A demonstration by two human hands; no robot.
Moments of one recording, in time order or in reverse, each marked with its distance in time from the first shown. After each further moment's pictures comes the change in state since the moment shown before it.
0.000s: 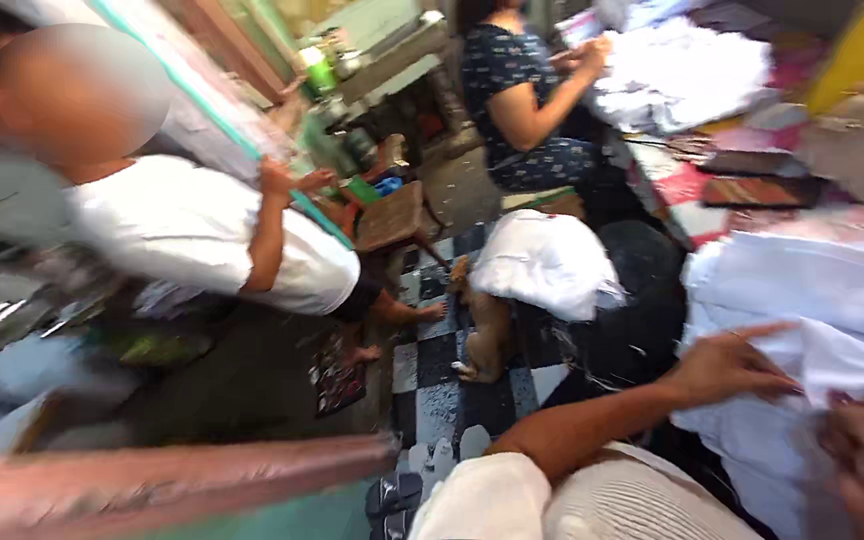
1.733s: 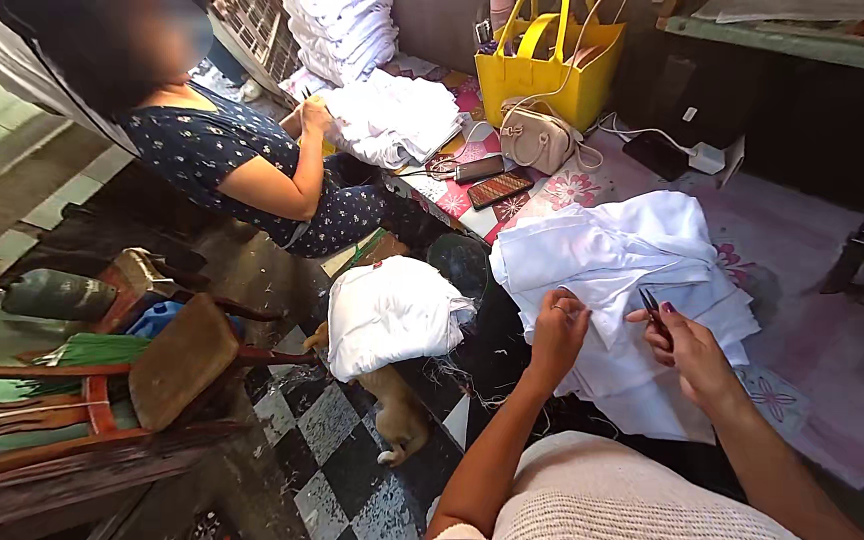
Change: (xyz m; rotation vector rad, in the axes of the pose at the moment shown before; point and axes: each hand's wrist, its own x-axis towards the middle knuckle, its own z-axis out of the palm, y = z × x) left_hand 0.035 -0.046 0.005 0.495 -0.062 0.258; right_hand -0.005 -0.028 -0.016 -0.153 0.163 0.056
